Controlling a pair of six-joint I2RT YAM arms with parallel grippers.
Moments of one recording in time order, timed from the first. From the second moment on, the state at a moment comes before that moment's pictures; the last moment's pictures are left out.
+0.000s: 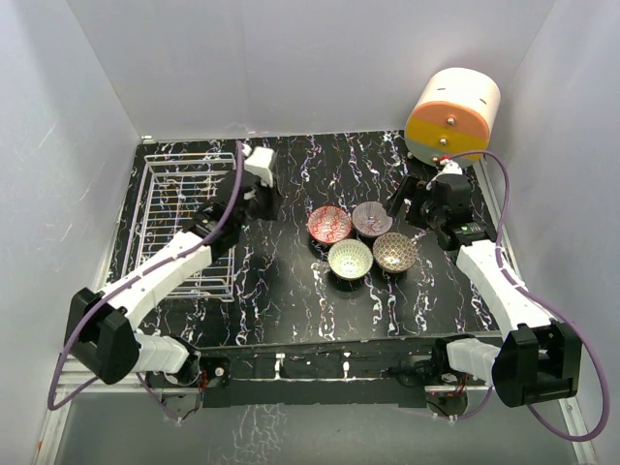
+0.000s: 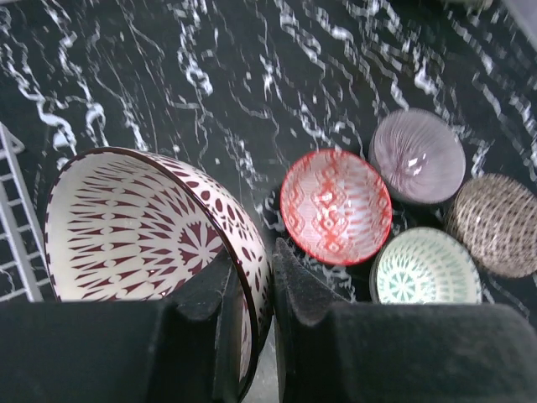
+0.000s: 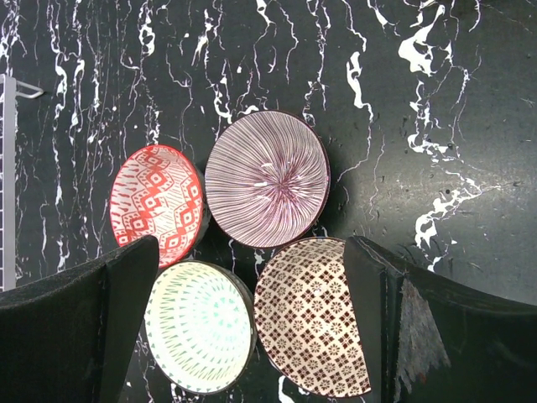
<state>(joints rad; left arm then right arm) -0.63 1.33 1.02 -0.12 -0.09 -0.21 0.13 1.16 0.87 -0.25 -0.11 0.45</state>
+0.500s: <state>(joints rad) -0.16 1.29 0.95 0.17 0.24 -0.49 0.13 1.15 0.87 -0.26 -0.14 0.47</state>
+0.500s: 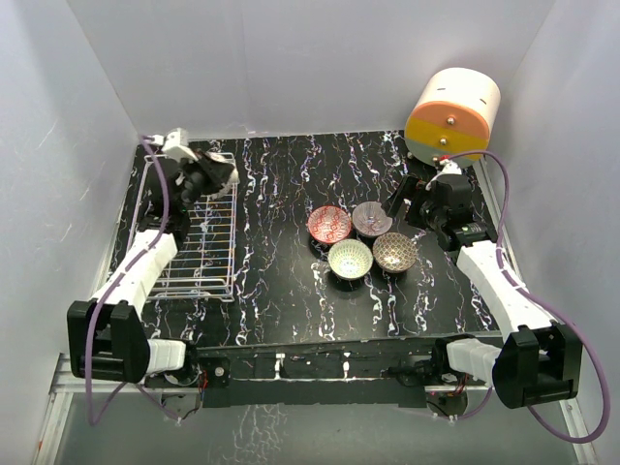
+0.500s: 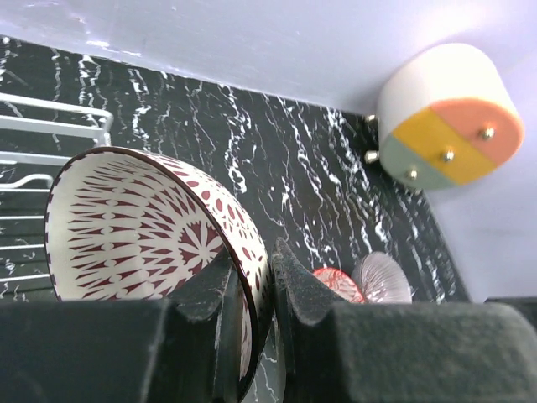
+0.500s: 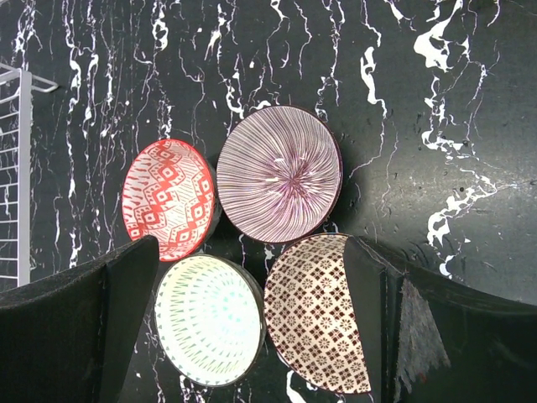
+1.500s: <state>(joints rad) 0.19 1.78 0.72 1.21 0.55 -1.34 0.13 1.13 0.87 -0.30 -0.15 0.47</state>
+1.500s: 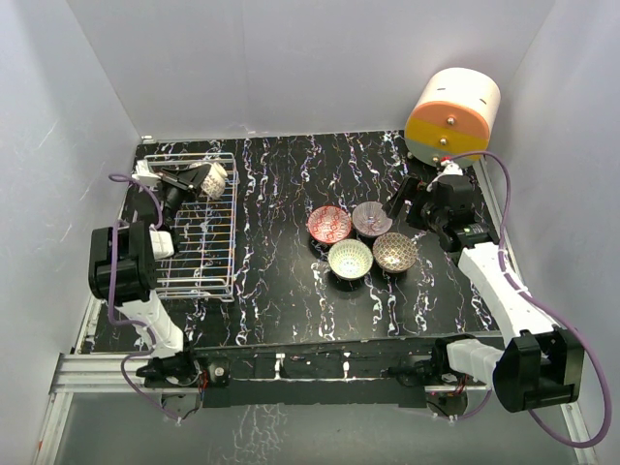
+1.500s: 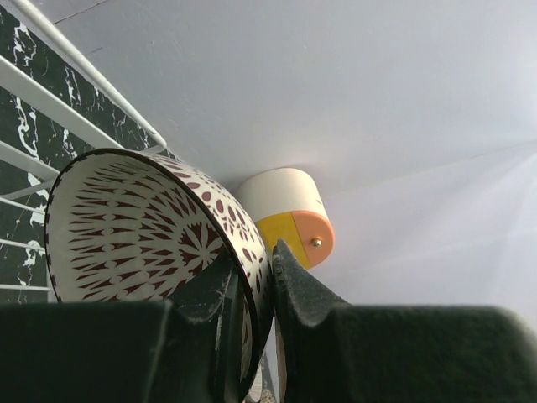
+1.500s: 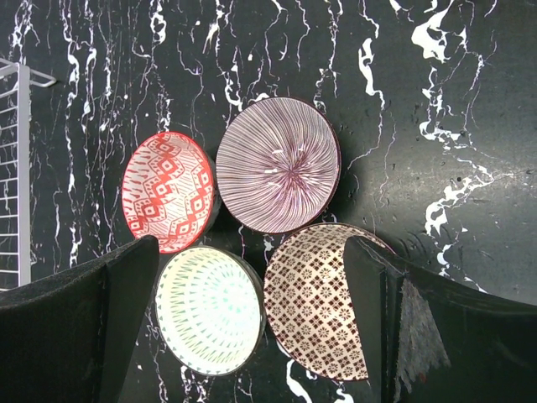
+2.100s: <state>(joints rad) 0.19 1.99 0.86 1.30 0.59 -1.45 0.13 1.12 0.88 -0.30 -0.12 0.47</state>
